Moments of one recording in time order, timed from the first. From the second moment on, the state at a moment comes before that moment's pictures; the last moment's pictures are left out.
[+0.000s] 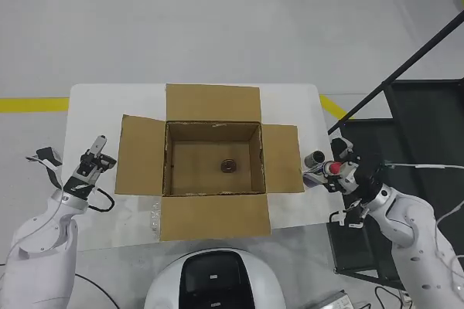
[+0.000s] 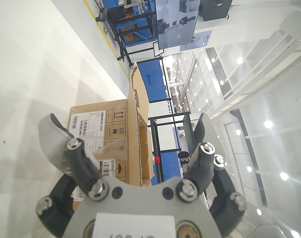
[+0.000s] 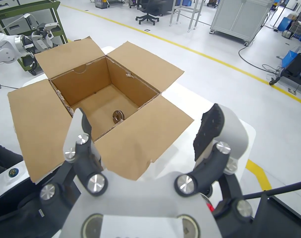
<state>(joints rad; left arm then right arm) 1.45 -1.22 -1.69 -1.52 -0.12 -0.33 -0.58 -1.75 -1.04 1.81 -1.84 -1.13 -0.78 -0.16</state>
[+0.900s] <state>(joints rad) 1.45 -1.22 -1.69 -1.52 -0.12 -0.33 -0.58 -1.64 -1.06 1.71 -1.24 -1.35 -0.62 -0.61</state>
